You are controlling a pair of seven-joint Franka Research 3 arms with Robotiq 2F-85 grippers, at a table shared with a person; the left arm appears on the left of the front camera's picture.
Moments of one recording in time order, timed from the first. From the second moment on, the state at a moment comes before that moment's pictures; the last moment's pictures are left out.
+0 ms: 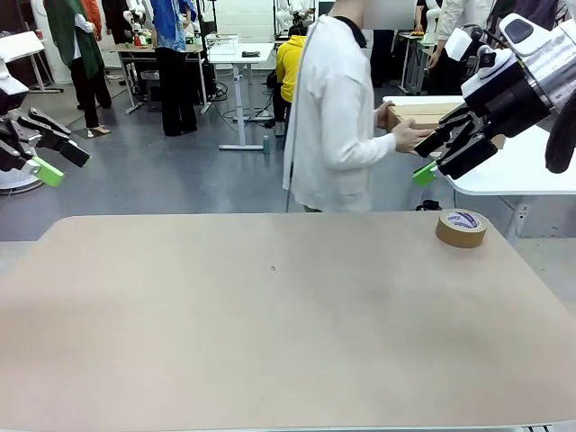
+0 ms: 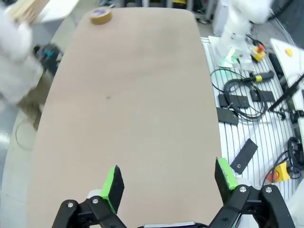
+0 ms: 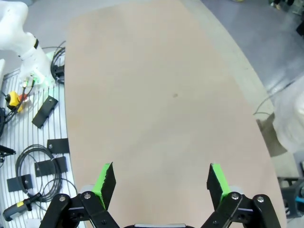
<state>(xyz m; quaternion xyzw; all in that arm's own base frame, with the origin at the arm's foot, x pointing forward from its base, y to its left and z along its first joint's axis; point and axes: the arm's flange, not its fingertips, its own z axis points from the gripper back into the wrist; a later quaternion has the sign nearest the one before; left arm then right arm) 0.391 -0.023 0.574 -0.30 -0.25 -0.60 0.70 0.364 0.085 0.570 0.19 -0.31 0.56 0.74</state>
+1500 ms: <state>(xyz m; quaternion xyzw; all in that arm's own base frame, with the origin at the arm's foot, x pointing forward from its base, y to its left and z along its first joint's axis) 0.377 0.065 0.499 -0.38 -0.49 -0.48 0.62 0.383 0.035 0.510 0.32 -0.51 0.51 0.61</state>
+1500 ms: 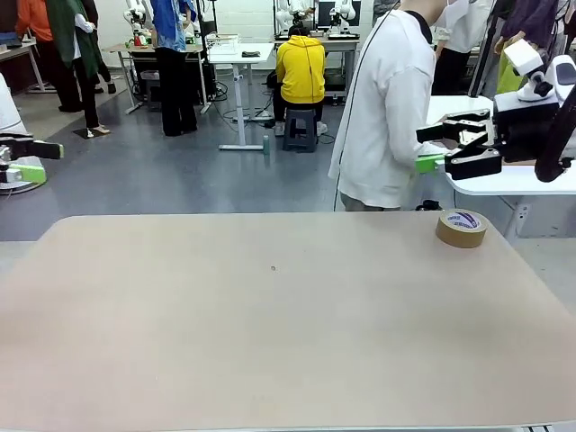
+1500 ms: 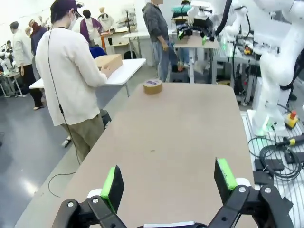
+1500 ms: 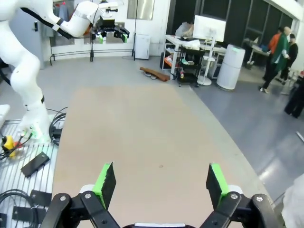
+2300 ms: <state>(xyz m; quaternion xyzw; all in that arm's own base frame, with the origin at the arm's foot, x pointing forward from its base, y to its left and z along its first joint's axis) 0.373 0.087 0.496 -0.42 -0.49 -0.47 0.61 0.380 0.018 0.505 0.31 -0.50 0.51 0.63</state>
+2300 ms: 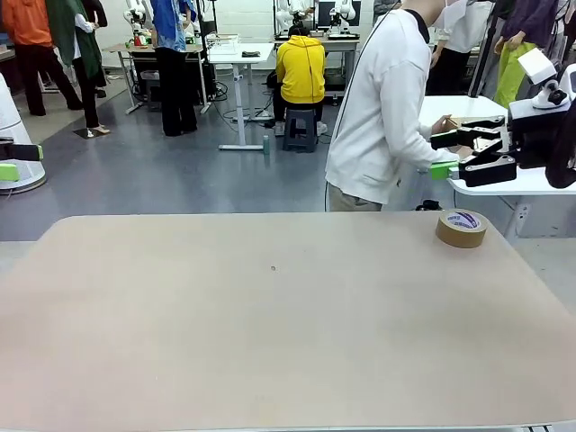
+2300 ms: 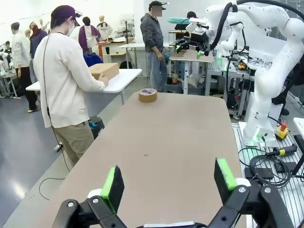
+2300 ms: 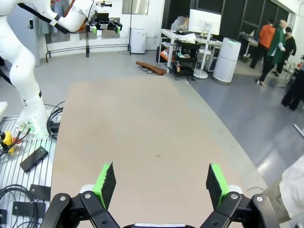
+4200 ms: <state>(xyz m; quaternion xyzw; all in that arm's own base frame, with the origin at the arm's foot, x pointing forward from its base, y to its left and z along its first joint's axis) 0.373 0.087 0.496 -0.41 -0.49 -0.47 0.61 0.380 0.017 0.505 0.31 -0.50 0.51 0.63</state>
